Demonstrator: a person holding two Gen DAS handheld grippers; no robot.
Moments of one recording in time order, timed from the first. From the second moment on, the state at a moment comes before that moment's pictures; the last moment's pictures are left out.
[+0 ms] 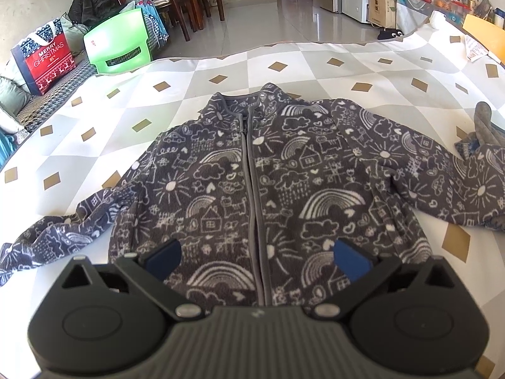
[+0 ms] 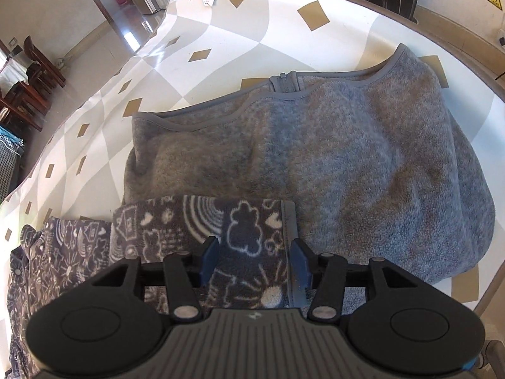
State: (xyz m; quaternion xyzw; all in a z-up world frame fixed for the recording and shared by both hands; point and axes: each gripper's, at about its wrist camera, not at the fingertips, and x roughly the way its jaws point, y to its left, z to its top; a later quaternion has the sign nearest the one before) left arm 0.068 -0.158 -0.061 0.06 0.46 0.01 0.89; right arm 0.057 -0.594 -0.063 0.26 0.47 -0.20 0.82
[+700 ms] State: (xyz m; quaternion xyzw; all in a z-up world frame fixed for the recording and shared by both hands) left arm 0.067 -0.158 -0.057 0.06 0.45 0.01 0.89; right arm 0.054 -0.591 -0.078 0.27 0.50 -0.21 0.80
